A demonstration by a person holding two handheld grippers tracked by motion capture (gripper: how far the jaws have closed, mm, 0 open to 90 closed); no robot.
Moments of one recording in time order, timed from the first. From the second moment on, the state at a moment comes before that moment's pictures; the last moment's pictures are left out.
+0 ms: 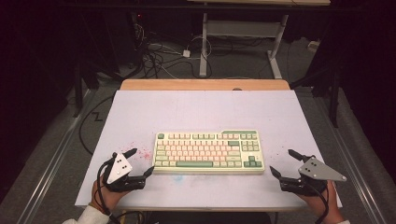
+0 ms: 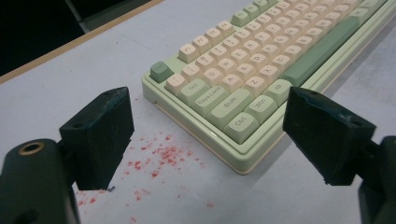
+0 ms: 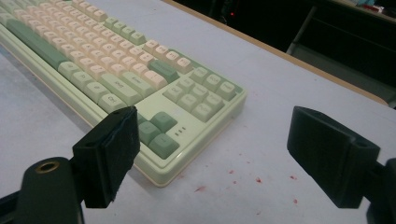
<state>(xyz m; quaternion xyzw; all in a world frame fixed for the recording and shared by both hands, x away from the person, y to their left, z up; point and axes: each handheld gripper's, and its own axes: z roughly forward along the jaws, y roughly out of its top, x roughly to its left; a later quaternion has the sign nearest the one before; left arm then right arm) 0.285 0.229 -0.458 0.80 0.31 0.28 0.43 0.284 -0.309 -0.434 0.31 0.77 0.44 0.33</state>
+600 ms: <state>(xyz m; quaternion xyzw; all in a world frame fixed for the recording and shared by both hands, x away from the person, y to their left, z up) 0.283 0.236 -0.452 0.81 0.31 0.25 0.43 0.282 -0.304 -0.431 0.30 0.79 0.42 0.32</state>
